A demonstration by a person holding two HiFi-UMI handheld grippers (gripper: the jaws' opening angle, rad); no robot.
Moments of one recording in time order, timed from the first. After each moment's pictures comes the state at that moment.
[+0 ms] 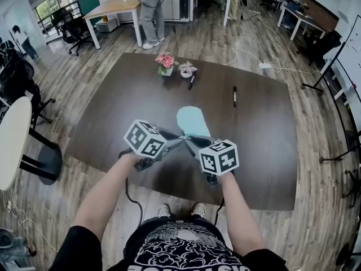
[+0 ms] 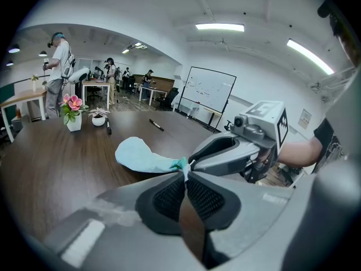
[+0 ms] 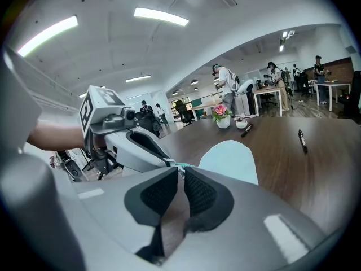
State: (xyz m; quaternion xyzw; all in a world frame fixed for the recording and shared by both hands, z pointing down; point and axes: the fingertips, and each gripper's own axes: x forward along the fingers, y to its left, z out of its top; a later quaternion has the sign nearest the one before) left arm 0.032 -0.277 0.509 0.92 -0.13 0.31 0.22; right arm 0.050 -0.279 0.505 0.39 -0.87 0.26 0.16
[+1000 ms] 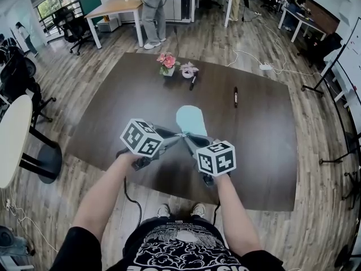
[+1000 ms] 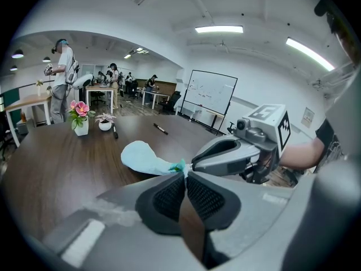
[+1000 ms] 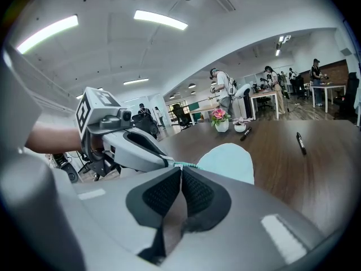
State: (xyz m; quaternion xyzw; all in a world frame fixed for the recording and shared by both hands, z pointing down) left arm 0.017 -0.283 0.500 0.92 -0.15 0.30 0.21; right arm 0.041 -0.282 0.498 0.41 -0.87 0.25 0.14
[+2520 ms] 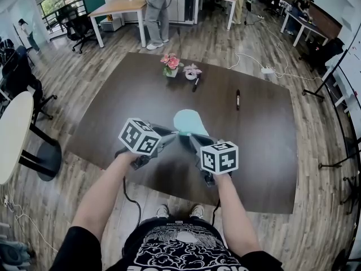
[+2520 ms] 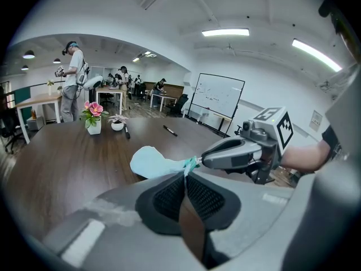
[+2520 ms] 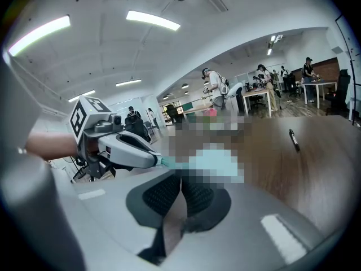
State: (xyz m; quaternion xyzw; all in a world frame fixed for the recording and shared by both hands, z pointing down) left arm -0.005 -0.297 0.500 0.91 -0.19 0.29 0.21; right arm 0.050 -0.290 0.500 0.44 -0.85 0.27 0.14
